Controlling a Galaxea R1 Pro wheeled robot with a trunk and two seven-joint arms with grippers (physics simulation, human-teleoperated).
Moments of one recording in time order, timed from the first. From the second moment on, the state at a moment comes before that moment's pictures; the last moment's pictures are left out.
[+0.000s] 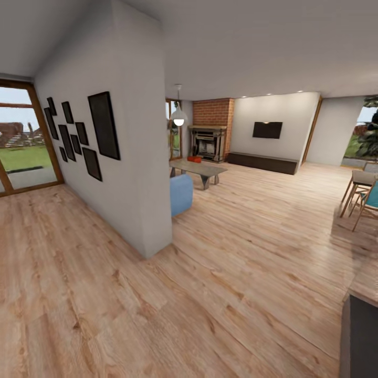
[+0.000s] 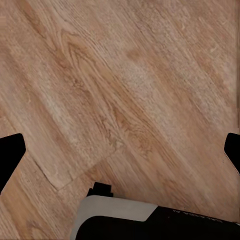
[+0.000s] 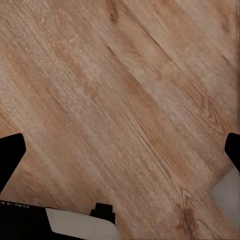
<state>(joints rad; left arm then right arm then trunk) -0.30 0.03 0.20 0.07 0.04 -0.38 -0.02 -0.38 -0.08 0.08 0.06 0.06 -0.33 0.09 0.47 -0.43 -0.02</state>
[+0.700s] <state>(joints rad) -0.30 0.03 0.20 0.07 0.04 -0.38 -0.02 -0.39 -0.08 0.08 0.06 0.06 -0.33 0.09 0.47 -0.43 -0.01</state>
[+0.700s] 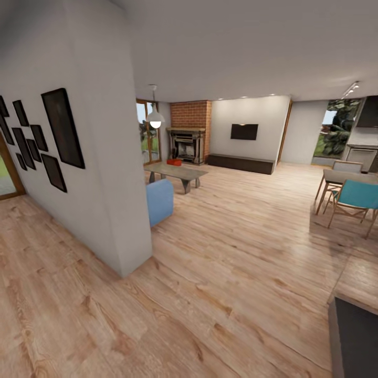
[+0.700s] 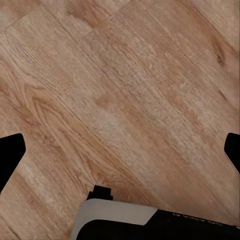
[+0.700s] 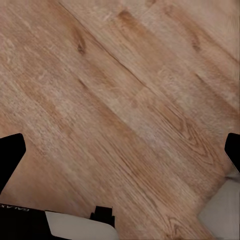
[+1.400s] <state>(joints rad) -0.30 0.03 0.20 0.07 0.04 -0.38 -0.02 -0.39 -0.08 0.08 0.06 0.06 -0.33 0.09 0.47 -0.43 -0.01</state>
